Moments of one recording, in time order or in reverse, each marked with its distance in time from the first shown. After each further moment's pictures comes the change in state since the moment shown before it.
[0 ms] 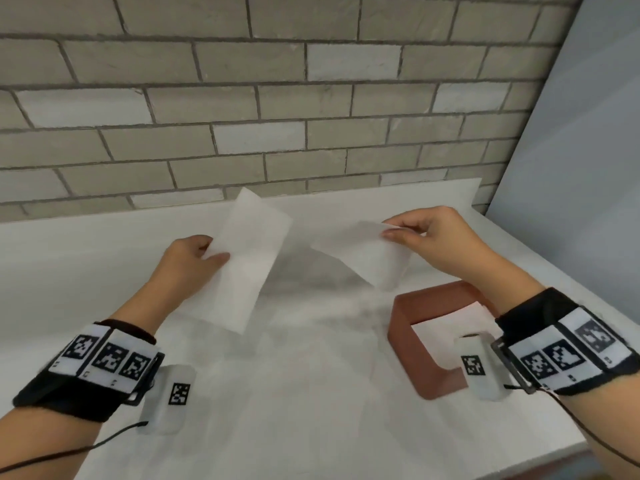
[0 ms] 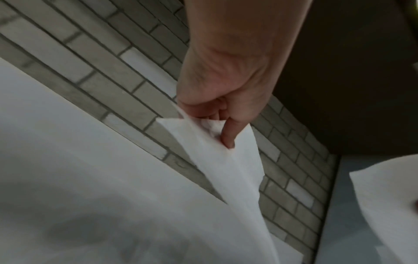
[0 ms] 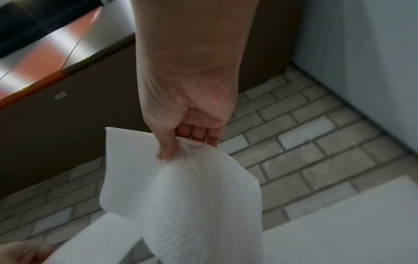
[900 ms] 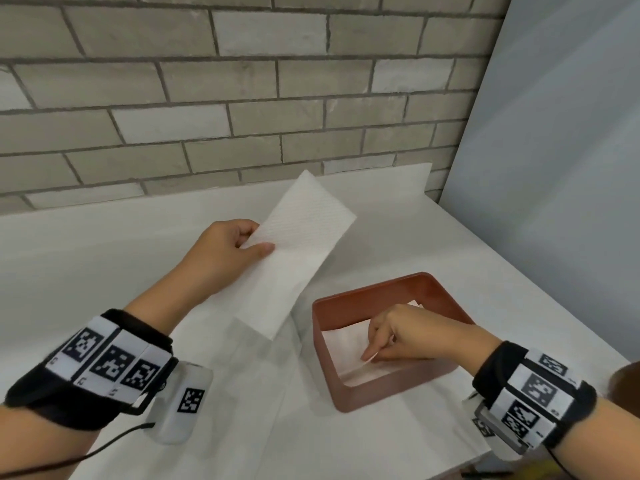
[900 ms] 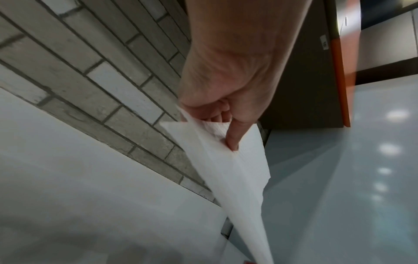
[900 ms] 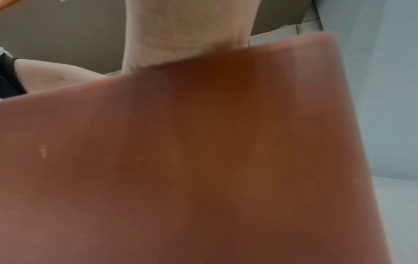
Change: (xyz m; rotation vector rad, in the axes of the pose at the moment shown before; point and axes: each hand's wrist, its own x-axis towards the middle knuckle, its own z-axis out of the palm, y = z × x) left_hand -0.020 0.129 0.129 -0.125 -0.278 0.148; right_hand -0.074 0.143 -0.034 -0.372 -0.722 0.011
